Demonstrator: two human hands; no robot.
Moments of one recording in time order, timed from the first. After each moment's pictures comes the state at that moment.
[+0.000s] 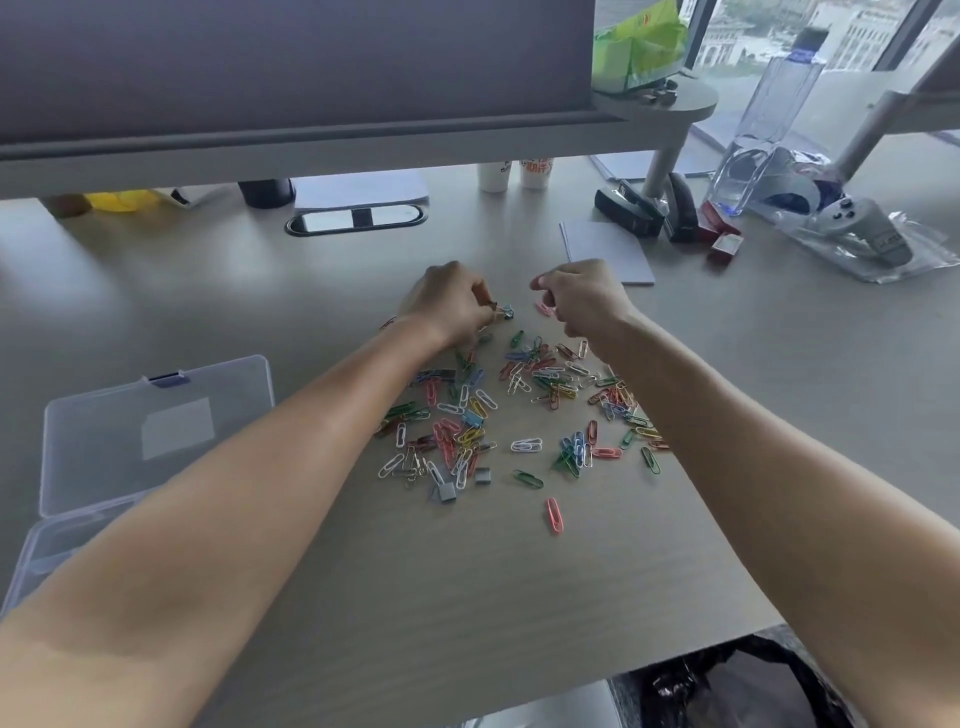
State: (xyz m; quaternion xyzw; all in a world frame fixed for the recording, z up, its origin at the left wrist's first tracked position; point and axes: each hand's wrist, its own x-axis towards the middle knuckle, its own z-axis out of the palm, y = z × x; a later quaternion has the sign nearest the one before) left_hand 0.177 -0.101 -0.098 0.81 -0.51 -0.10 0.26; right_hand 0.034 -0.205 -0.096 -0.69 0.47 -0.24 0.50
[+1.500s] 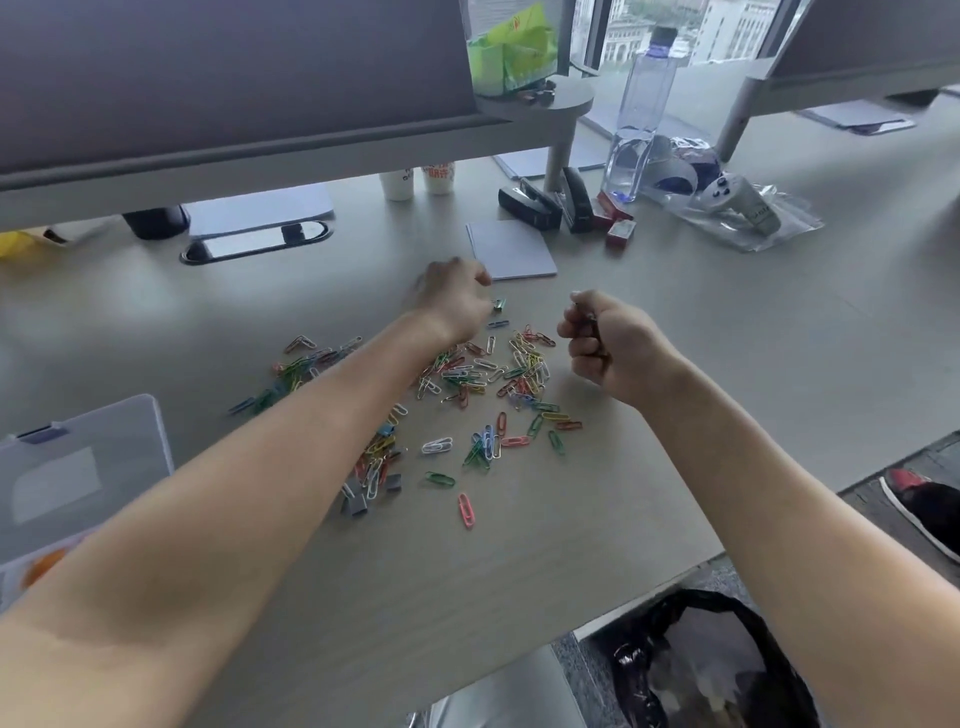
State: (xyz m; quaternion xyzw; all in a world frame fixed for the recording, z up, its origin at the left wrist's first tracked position) left_hand 0.090 -0.155 -0.083 0.80 -0.55 -0.09 0.24; right_hand -0.094 -0.205 -0.098 -0.40 0.48 -0.30 0.72
